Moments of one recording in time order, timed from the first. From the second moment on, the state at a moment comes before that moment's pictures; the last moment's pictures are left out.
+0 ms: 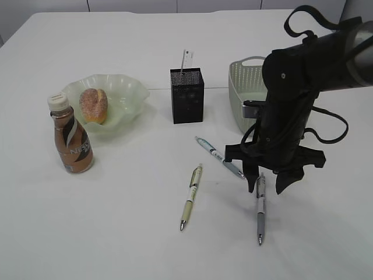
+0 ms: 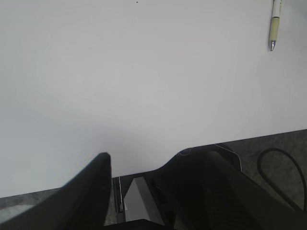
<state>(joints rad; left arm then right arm) -0.27 0.83 -0.87 -0.10 1.25 -0.25 0.40 1.97 -1.30 -0.01 0.96 0.54</state>
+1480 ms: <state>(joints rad) -0.27 0.83 -0.87 -0.08 1.25 -0.25 0.40 2.08 -1.30 0.06 0.95 0.54</state>
